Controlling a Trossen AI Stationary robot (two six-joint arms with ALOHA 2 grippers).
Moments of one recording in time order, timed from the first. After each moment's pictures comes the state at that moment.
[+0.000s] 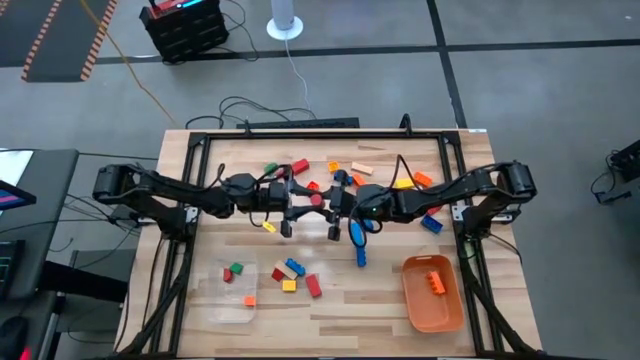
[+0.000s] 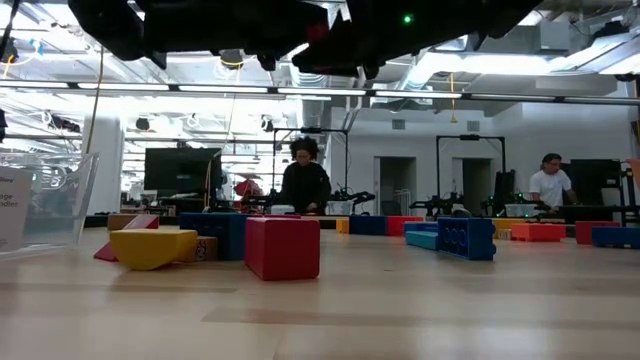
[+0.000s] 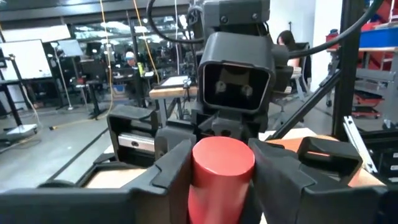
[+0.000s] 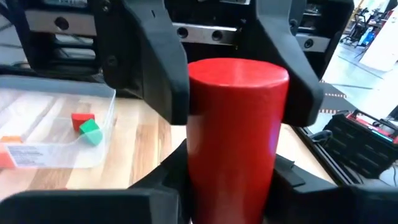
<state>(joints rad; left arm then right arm) 0.05 1.41 0.67 0.88 0.02 0.11 0.06 1.61 0.96 0.47 0.26 -0.15</state>
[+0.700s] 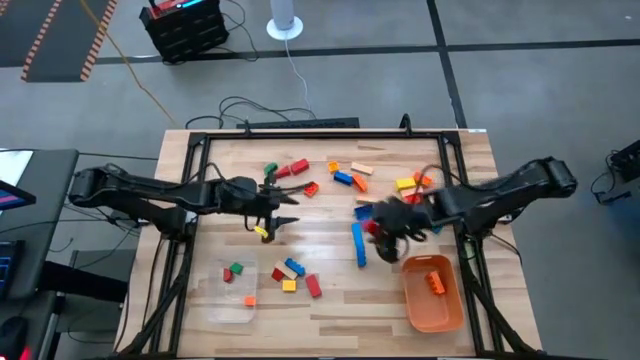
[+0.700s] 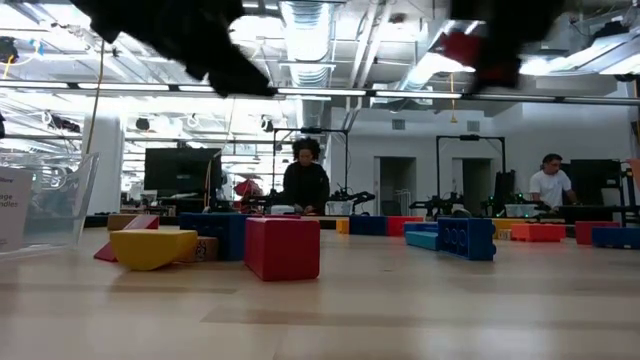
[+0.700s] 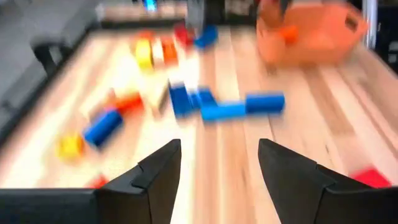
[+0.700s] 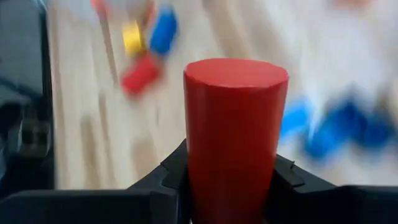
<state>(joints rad) 0.01 1.16 0.70 0.04 -0.06 0.04 0.28 1.22 0.96 -0.65 0.09 0.64</state>
